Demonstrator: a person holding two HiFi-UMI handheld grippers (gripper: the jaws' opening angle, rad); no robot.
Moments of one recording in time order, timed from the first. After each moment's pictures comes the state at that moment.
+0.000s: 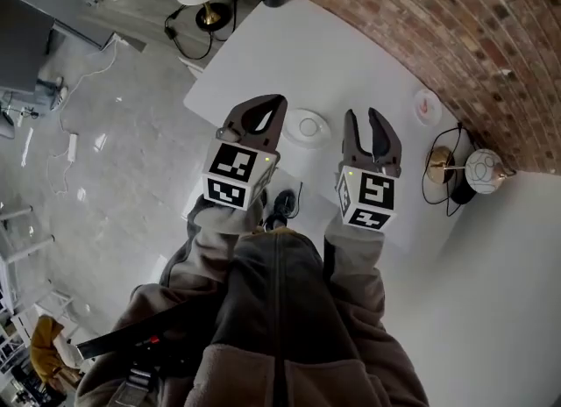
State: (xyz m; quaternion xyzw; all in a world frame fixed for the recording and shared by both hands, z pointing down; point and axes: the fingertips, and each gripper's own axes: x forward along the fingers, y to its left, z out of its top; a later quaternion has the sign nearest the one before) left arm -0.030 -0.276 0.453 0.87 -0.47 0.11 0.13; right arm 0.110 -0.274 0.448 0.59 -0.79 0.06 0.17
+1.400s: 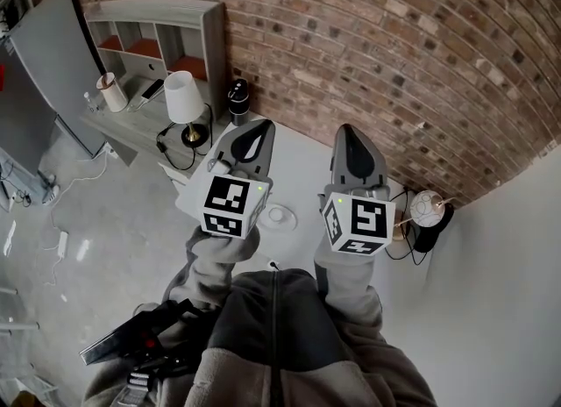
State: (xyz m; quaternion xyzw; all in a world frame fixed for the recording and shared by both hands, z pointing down) left arm 0.000 -0.276 0.215 0.88 -0.48 -0.03 -0.07; right arm 0.121 -0.252 0.186 0.62 -0.78 -0.13 -0.02
